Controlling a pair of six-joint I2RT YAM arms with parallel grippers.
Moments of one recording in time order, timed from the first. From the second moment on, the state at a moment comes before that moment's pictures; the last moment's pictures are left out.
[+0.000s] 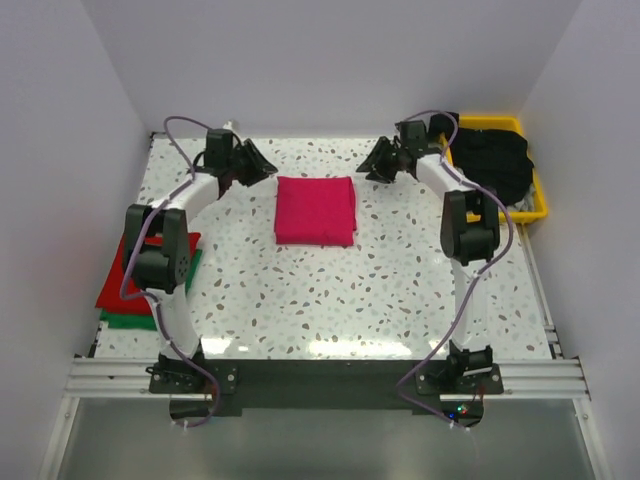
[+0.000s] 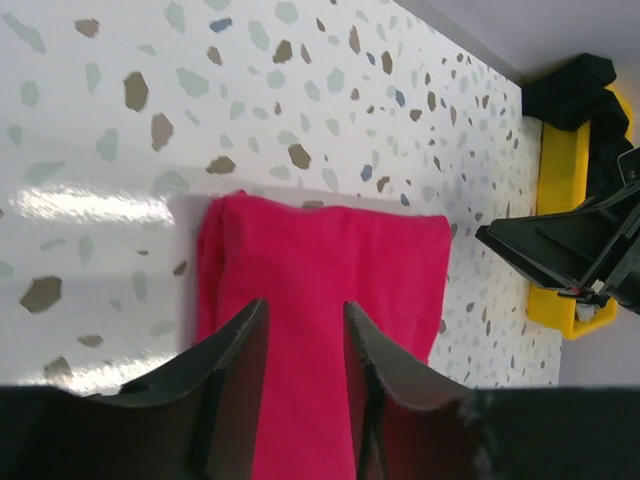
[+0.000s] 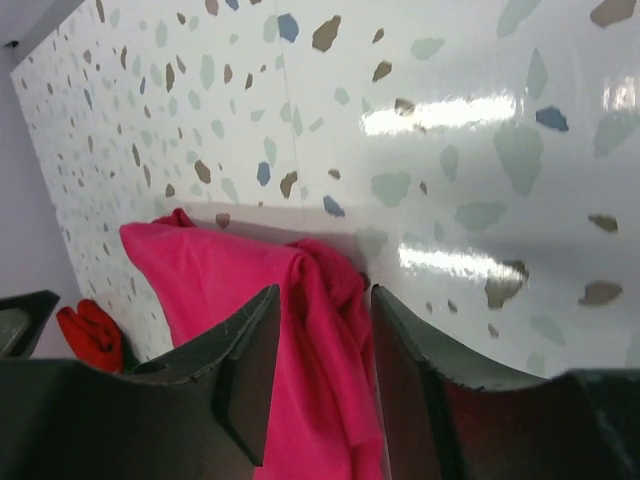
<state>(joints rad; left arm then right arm) -0.12 2.00 1.46 -0.07 0.34 -0.69 0.17 2.38 1.94 -0.34 -0.44 0.71</state>
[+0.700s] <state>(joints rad) -0.40 1.92 1.20 -0.06 0.24 -0.75 0.38 2.34 1.97 -0.54 -0.06 0.46</state>
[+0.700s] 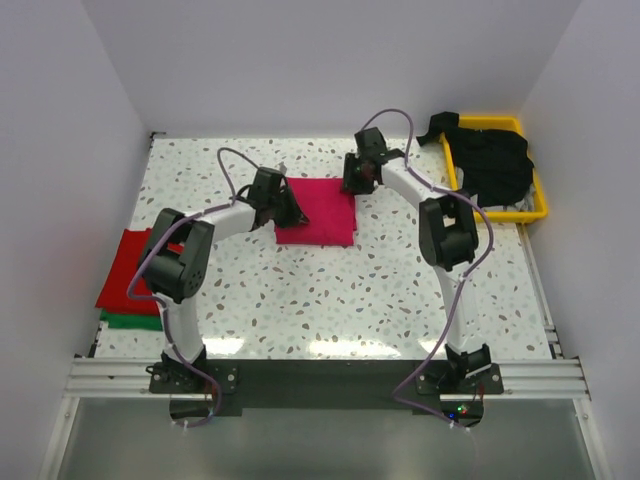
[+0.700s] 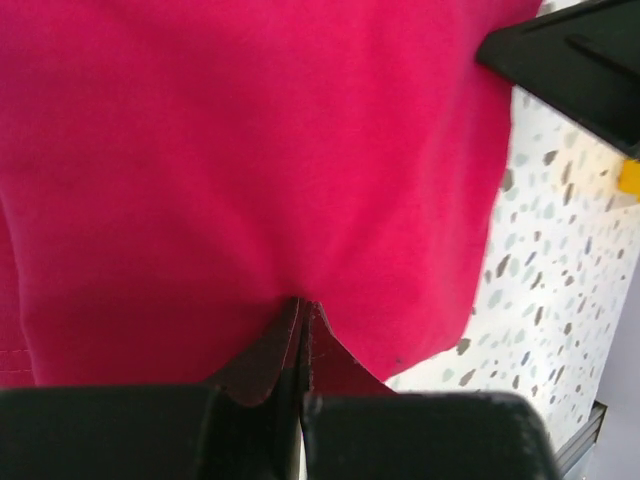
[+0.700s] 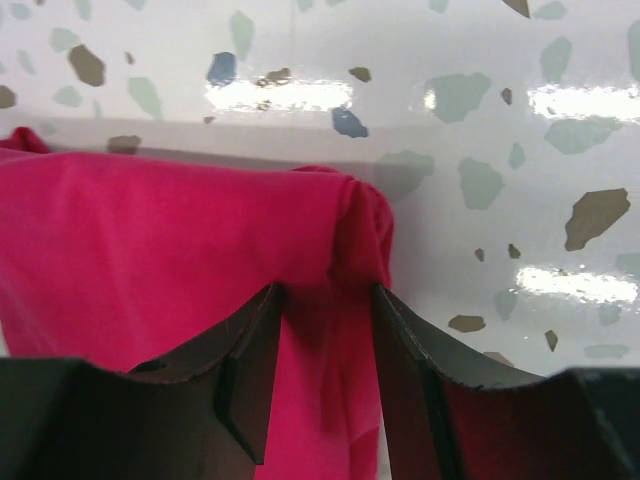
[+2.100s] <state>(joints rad) -0.18 2.04 1.42 -0.15 0.31 -0.57 0.44 2.13 1.76 -0.56 -0.04 0.42</state>
